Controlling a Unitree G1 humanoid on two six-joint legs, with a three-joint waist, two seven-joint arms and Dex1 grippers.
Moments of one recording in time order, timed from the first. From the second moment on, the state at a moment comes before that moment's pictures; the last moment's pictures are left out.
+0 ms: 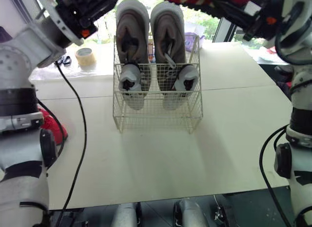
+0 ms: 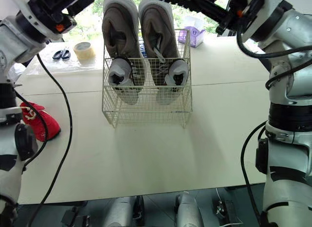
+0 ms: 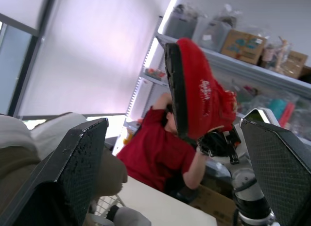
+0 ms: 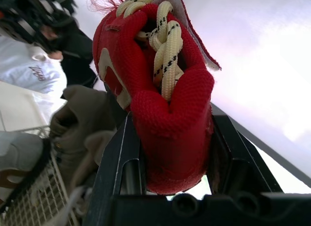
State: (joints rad) left arm -1.24 0.73 0.17 0.38 -1.29 0.93 -0.74; right arm -1.06 -0.74 -0.12 -0.05 0.43 0.22 0.85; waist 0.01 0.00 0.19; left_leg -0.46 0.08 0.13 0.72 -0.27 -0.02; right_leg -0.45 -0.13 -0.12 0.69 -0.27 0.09
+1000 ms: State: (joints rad) left arm -1.21 0.55 0.44 0.30 -1.23 1.17 -0.72; right arm -0.84 -0.60 -0.39 -0.14 0.85 0.61 0.64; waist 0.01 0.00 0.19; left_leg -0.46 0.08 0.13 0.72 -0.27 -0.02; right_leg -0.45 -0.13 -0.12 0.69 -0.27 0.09
